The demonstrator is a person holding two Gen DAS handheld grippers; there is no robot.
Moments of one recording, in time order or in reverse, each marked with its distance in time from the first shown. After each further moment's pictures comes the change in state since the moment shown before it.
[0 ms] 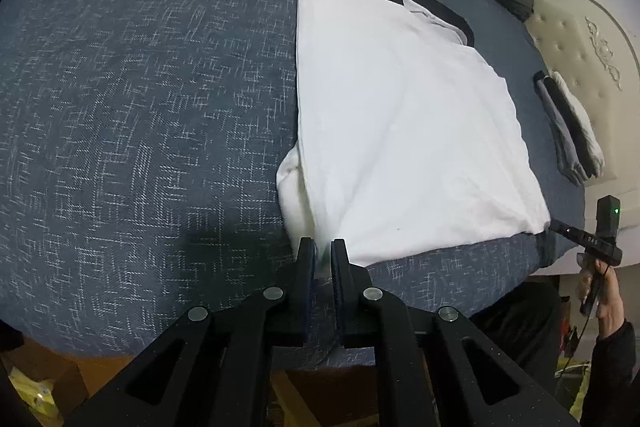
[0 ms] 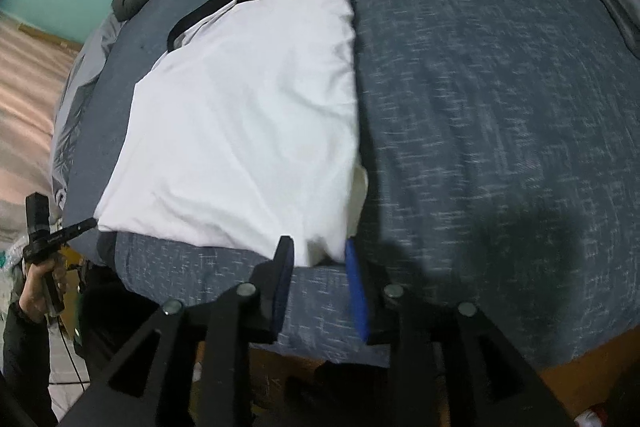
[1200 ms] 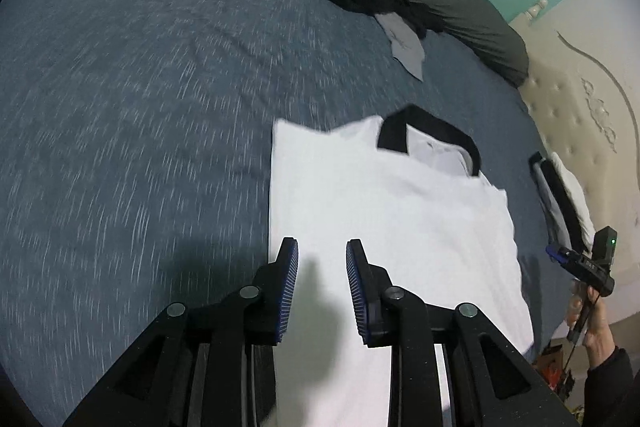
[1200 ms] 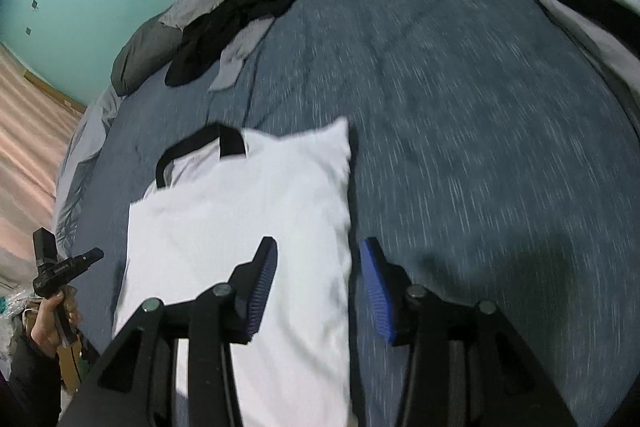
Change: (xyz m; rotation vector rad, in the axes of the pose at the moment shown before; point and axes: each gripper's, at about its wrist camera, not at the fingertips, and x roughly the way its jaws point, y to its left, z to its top) left arm 0.035 -0.011 0.172 -0.004 -0.208 -0.047; right arm -0.005 -0.003 0.153 0.014 -0.258 0.018
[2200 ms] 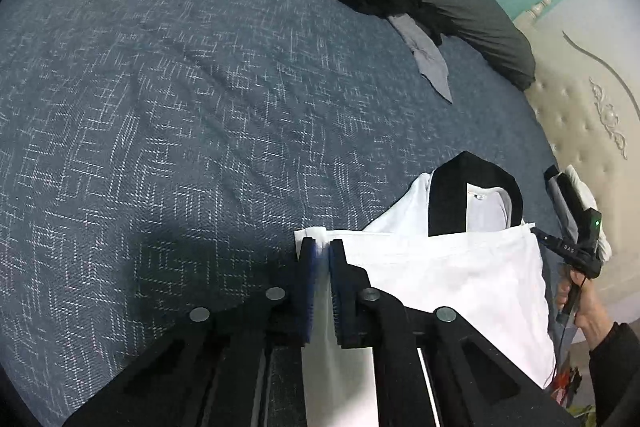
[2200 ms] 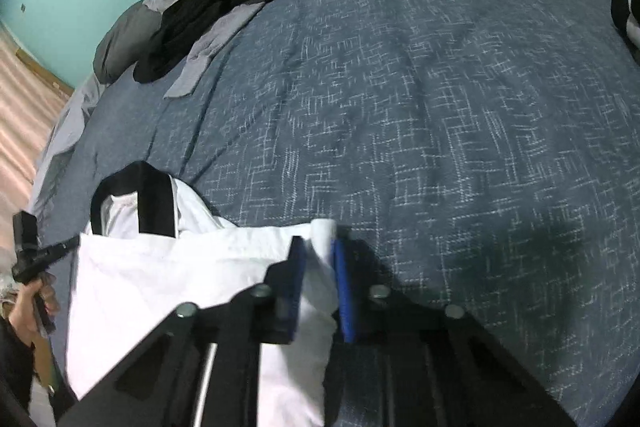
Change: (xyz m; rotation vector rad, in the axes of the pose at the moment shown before) left arm 0.073 0.018 0.064 0.046 -0.006 -0.042; right arm 0.136 -0.018 0.075 -0.101 0.017 -0.029
